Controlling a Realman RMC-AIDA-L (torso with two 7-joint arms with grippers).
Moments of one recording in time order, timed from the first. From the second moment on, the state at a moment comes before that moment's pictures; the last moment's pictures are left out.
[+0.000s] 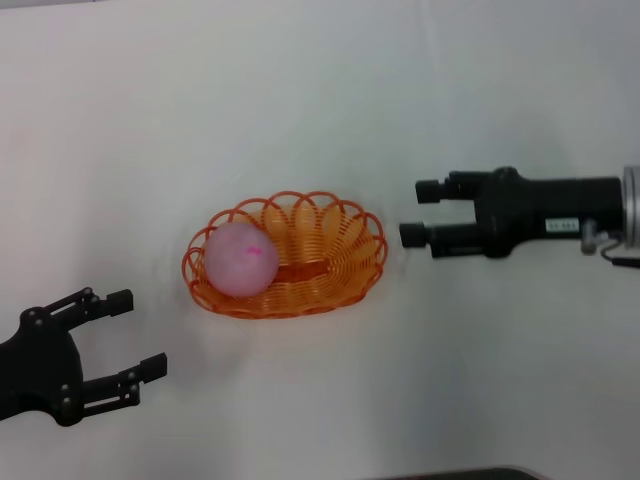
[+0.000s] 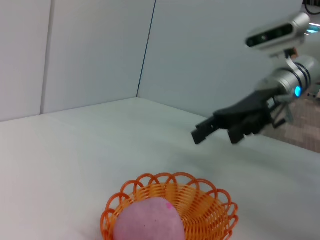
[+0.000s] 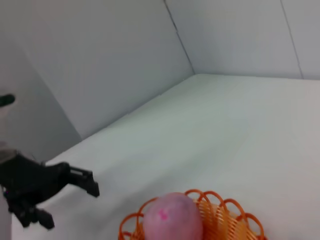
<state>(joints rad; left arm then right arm) -0.22 -2.16 0.40 0.75 2.23 1.85 -1.04 0.41 2.09 -0.79 -0.69 -1.99 -1.60 1.50</state>
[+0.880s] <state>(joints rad) -0.23 -2.16 0.40 0.72 2.23 1.84 -1.07 0.24 2.08 -0.61 -0.44 -1.91 -1.66 0.78</state>
